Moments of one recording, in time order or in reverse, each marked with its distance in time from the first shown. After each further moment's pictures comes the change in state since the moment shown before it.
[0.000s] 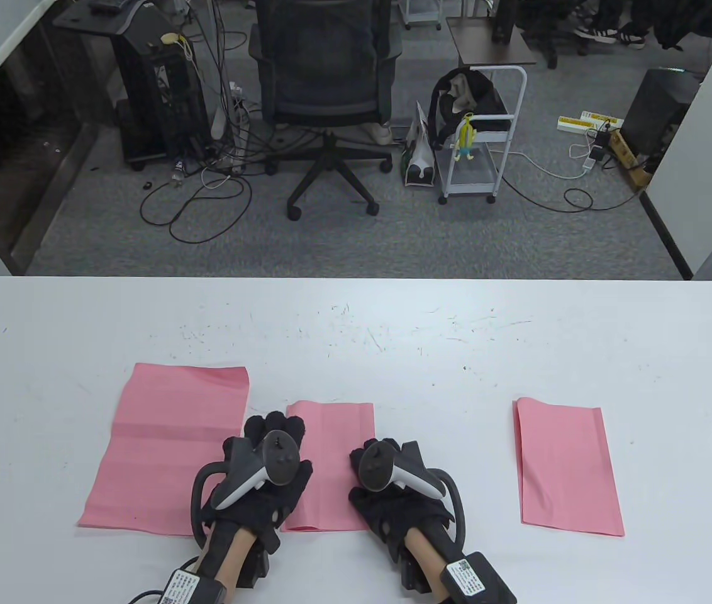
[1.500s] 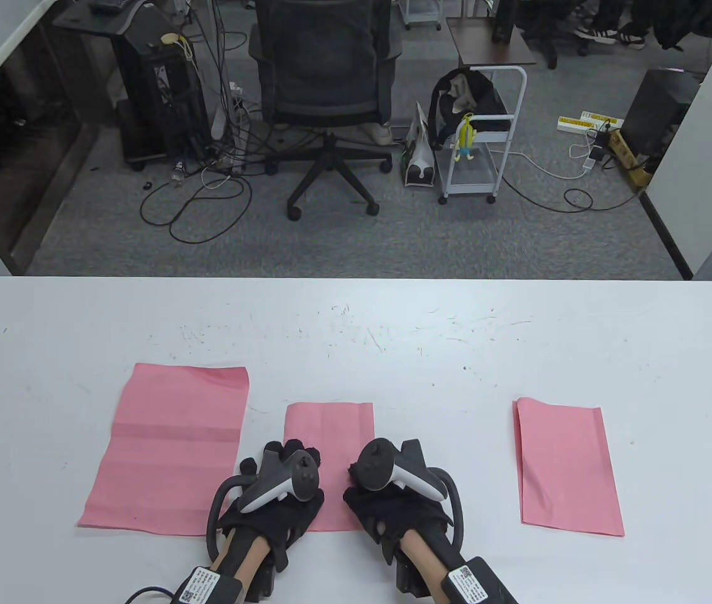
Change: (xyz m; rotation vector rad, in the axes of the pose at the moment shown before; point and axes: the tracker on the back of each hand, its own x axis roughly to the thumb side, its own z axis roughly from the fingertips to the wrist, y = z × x) left_hand -0.001 -0.050 -0.025 -0.225 0.012 -0.054; right_hand 0.015 -0.018 0.024 -0.041 -0.023 -0.042
